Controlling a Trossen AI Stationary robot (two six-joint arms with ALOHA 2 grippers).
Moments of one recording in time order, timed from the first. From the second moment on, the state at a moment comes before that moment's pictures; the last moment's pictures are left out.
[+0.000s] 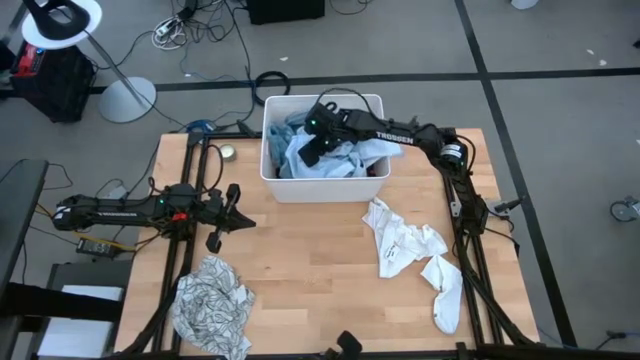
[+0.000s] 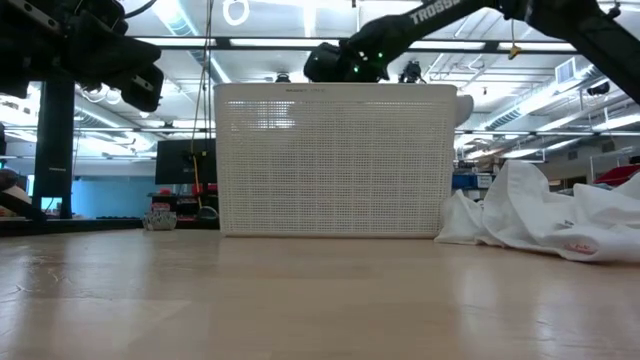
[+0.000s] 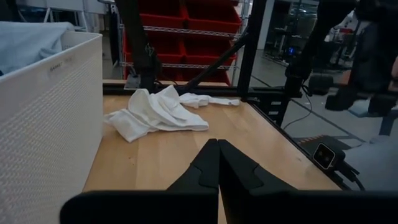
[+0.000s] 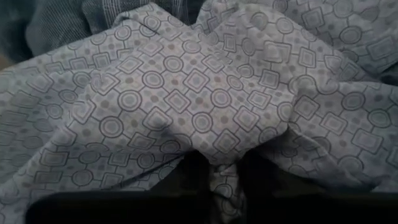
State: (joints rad) left arm 0.04 0.34 0.15 0.16 0.28 -0.09; right arm -0.43 2.14 1.90 -0.75 0.05 0.34
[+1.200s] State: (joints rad) left arm 0.04 0.34 0.15 0.16 0.29 -0.11; right arm -0.39 1.67 1.85 -0.96 0.12 0.27
